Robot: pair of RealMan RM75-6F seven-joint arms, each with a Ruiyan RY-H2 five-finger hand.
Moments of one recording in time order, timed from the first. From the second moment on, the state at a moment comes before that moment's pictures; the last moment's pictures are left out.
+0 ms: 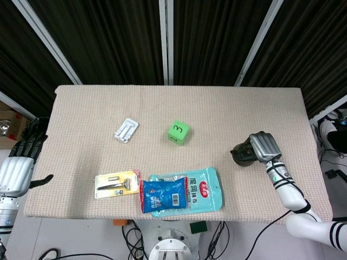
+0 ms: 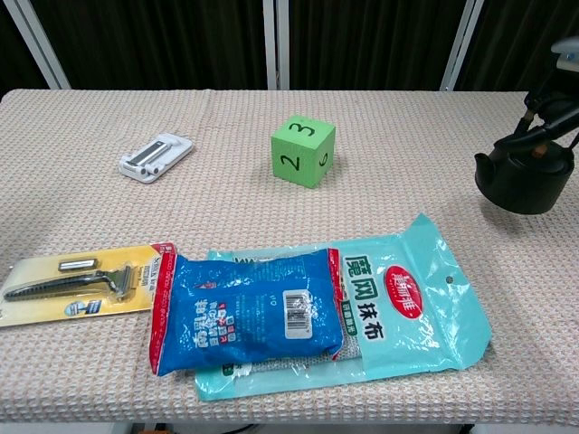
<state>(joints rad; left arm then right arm) -0.15 -0.98 -0.07 -1.83 1.46 1.44 0.17 0.60 -1.23 0.15 -1.69 -1.03 1.02 -0.22</state>
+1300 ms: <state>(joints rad) -0.15 -0.98 -0.07 -1.83 1.45 1.44 0.17 0.59 -1.24 0.19 -1.70 -1.17 1.09 -0.21</state>
